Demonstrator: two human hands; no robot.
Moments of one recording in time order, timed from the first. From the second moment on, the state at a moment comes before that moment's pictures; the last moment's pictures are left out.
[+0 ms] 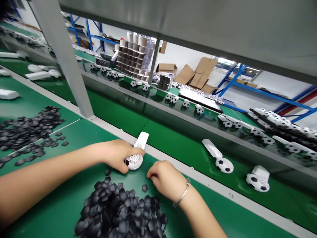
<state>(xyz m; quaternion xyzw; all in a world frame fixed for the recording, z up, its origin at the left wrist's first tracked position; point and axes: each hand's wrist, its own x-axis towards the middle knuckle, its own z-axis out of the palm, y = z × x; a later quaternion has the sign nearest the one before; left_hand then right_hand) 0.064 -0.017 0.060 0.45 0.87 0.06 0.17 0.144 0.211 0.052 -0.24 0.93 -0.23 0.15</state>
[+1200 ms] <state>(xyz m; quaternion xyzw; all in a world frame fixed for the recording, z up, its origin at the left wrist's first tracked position) 0.062 -0.003 0.045 0.49 0.86 0.06 0.12 0.153 0.176 0.046 -0.22 0.92 -0.32 0.00</state>
